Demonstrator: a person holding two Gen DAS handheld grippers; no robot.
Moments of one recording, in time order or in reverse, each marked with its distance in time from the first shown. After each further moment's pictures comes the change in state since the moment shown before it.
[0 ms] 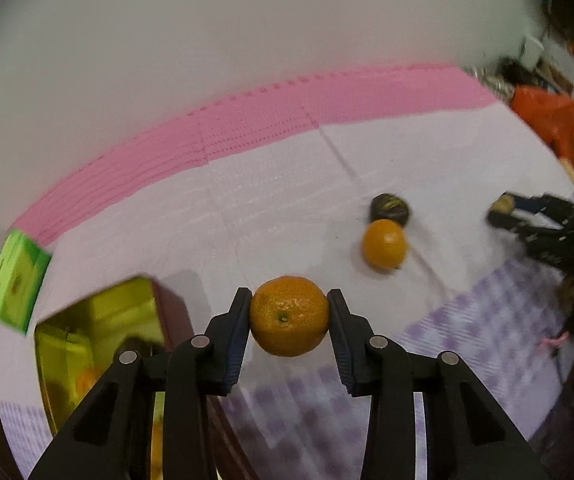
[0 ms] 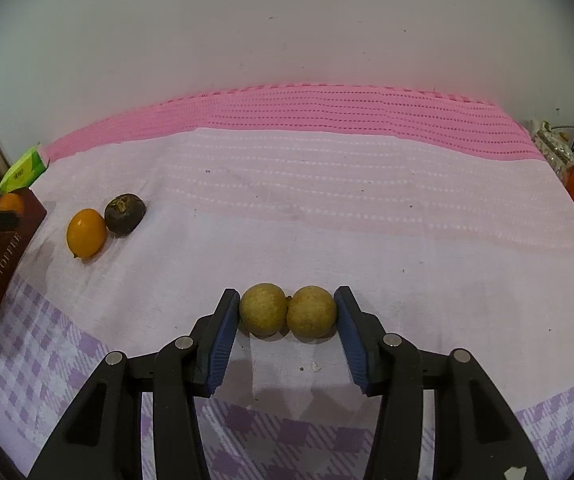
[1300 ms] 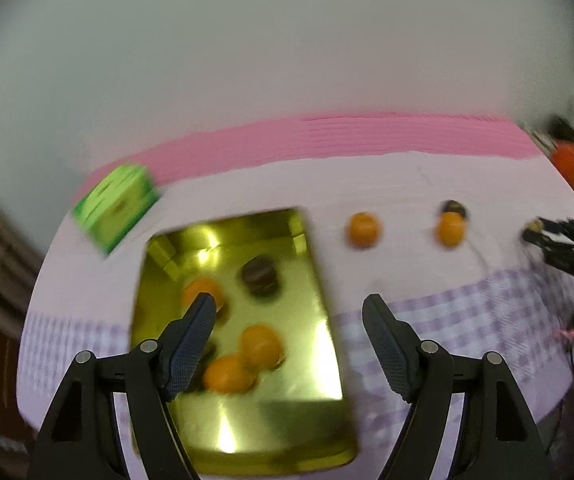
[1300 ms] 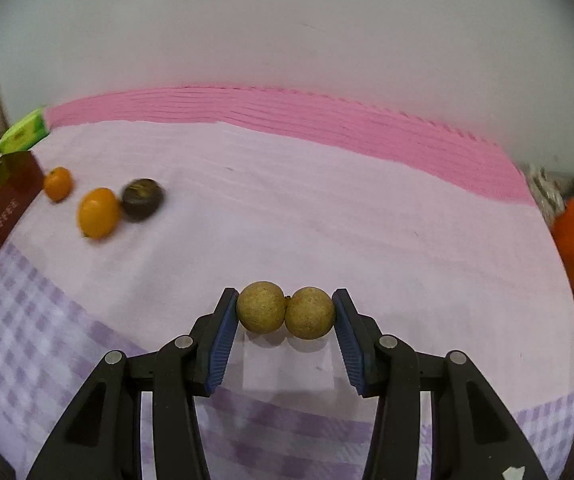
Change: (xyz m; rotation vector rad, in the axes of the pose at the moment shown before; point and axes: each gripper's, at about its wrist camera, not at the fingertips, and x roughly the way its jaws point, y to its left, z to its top) left arm -0.071 0.064 -0.067 -0.135 -0.105 0.160; right arm -0.009 0.018 -0.003 -0.098 0.000 -0.087
